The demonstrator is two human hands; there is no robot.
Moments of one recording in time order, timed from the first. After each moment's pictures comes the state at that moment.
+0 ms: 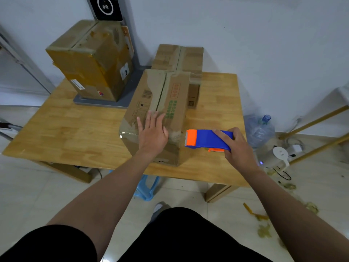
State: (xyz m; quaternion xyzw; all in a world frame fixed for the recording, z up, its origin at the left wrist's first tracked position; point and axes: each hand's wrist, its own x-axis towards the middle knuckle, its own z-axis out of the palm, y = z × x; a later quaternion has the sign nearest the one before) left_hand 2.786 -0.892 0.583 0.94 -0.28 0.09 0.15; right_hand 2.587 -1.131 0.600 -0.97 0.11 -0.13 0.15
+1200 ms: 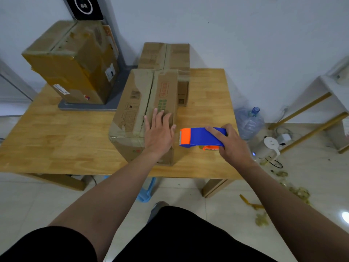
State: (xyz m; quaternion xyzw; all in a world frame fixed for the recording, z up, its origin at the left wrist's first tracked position) left_hand 2.773 -0.932 0.583 0.93 -0.34 0.05 0.14; right_hand 2.581 -1.131 0.598 -0.98 0.14 -0.11 0.12
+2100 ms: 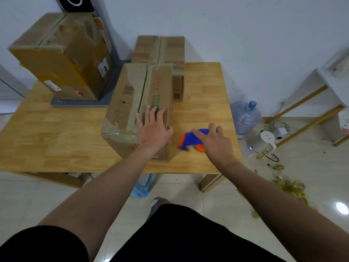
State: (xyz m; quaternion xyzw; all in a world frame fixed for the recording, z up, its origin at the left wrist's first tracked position) left_hand 2.771 -0.938 0.589 0.95 -0.30 0.02 0.10; right_hand 2.598 -1.096 0.589 -0.98 0.20 0.02 -0.01
